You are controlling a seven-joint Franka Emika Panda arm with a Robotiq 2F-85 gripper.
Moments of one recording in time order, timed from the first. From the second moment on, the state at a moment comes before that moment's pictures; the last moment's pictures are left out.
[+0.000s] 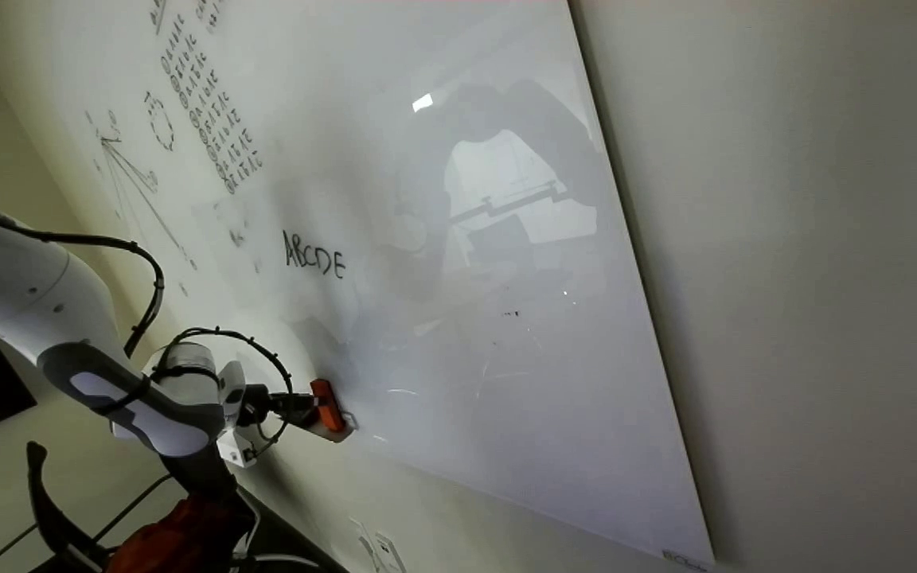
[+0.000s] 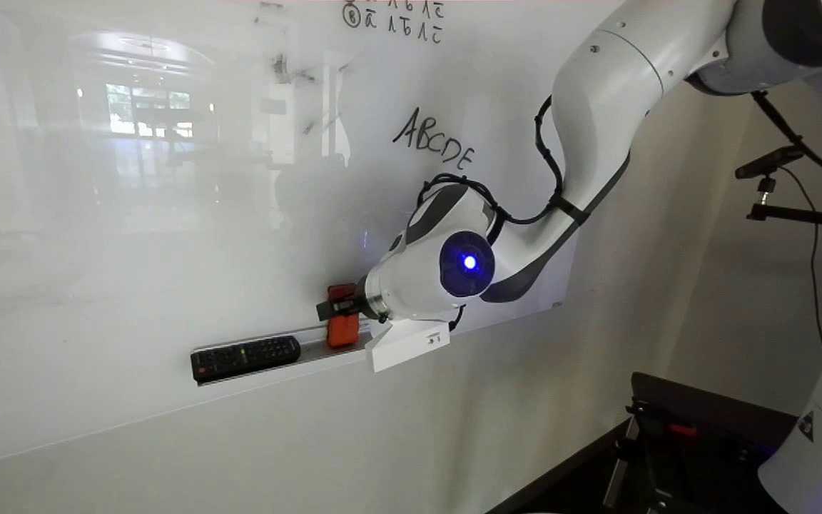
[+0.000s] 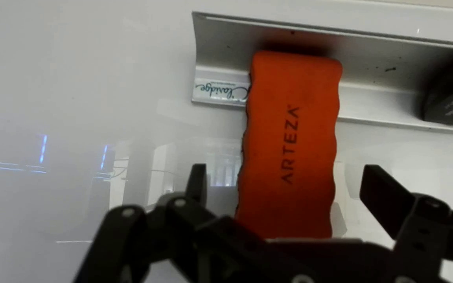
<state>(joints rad) 0.09 0.53 0.14 -1.94 -1.83 2.42 2.23</state>
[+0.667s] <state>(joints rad) 0.09 0.54 0.14 -1.94 -1.88 2.42 2.31</state>
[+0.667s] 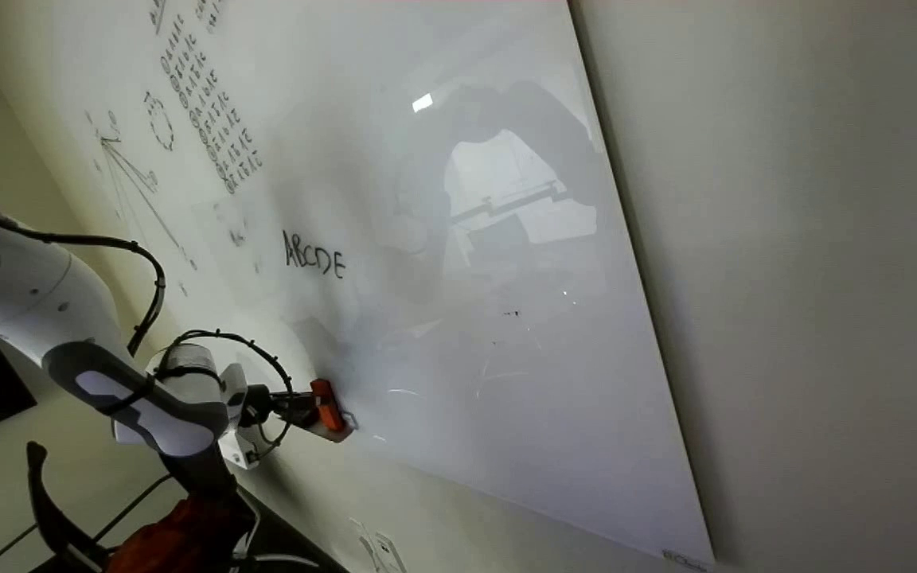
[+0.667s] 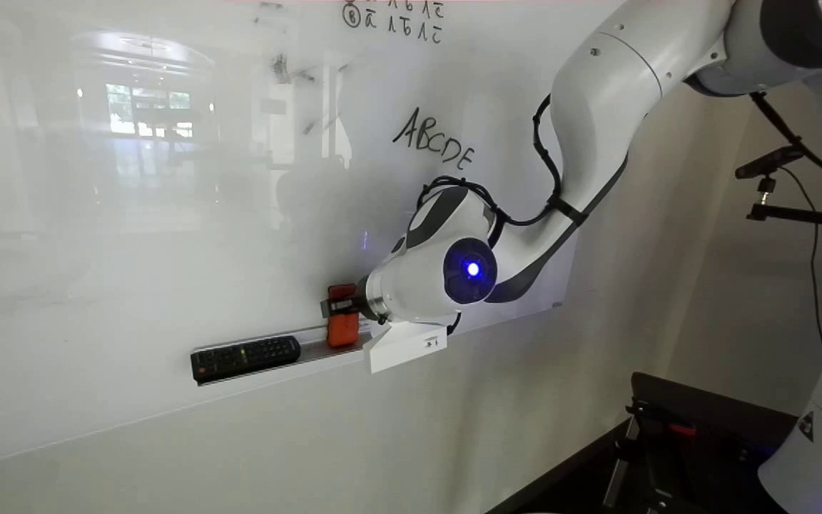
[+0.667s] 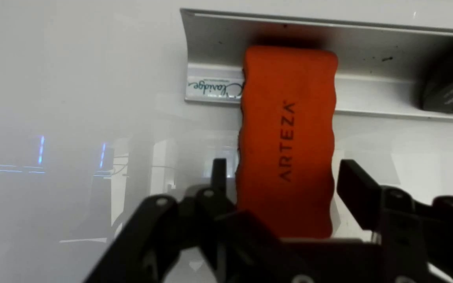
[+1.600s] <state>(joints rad) 0.11 0.49 0.16 -1.98 -1.89 2.34 2.34</state>
